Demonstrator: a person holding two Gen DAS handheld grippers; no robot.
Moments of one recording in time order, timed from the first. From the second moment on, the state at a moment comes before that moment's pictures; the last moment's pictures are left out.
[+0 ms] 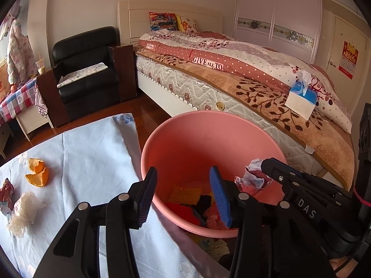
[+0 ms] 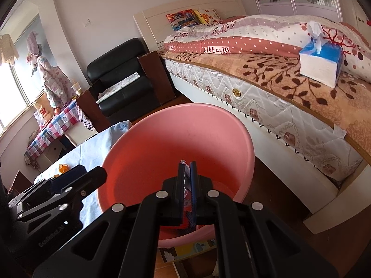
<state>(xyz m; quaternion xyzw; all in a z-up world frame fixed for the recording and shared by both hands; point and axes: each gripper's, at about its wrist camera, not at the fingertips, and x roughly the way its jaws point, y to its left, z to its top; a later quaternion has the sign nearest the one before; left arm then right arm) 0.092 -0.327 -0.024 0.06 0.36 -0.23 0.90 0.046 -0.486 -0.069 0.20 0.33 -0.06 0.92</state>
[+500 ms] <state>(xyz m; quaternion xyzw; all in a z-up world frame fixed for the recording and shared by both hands) 0.089 -0.309 -0.015 0.04 0.35 -0.22 0.91 0.040 -0.481 -0.061 0.19 0.31 -0.07 0.93</state>
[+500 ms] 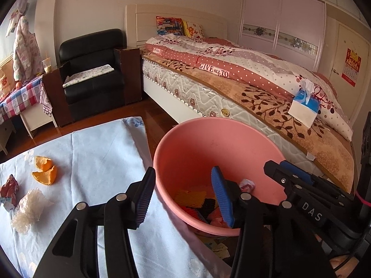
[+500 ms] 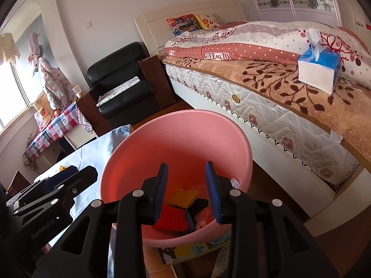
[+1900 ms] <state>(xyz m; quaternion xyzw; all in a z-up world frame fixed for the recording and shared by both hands) 0.019 -0.040 0.013 -0.05 0.32 -0.03 0.95 0.022 -0.290 -0.011 0.10 0.30 0.12 0.94</state>
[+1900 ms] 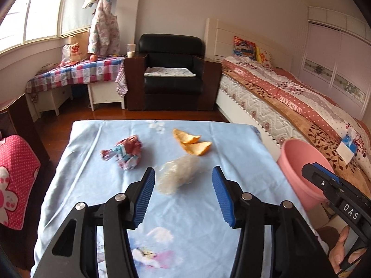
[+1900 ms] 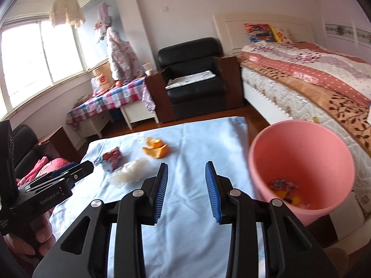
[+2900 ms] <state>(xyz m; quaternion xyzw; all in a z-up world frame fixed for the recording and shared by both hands) 0.058 0.050 -0.031 -0.07 0.37 0.03 0.93 0.058 -0.202 -0.033 0.07 0.35 0.18 0.92</state>
